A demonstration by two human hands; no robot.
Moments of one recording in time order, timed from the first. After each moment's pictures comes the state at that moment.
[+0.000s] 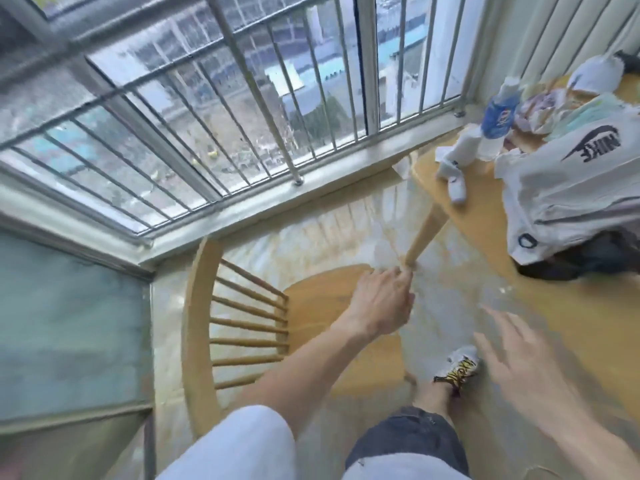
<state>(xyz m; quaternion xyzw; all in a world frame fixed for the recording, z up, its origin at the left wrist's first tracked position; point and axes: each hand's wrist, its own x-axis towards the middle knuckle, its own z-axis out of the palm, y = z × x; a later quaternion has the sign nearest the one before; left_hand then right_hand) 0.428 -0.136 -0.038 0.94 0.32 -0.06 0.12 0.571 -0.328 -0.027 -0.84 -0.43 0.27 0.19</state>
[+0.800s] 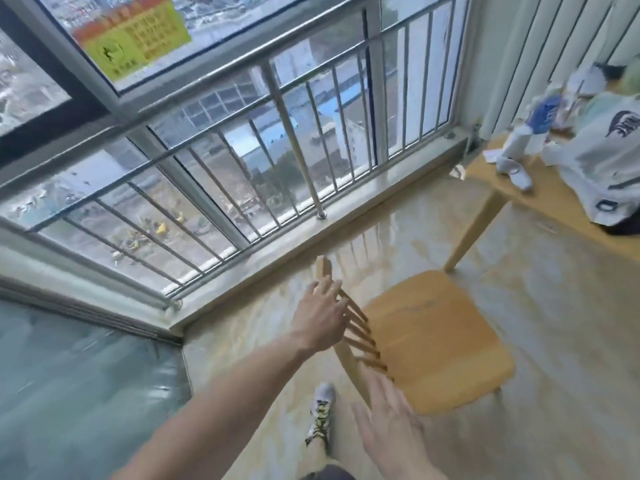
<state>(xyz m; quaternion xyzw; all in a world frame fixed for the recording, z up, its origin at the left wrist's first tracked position) 0.044 0.030 0.010 0.96 0.23 -0.14 -0.06 0.064 -0.187 -0.004 -0.82 -0.40 0.38 0.16</state>
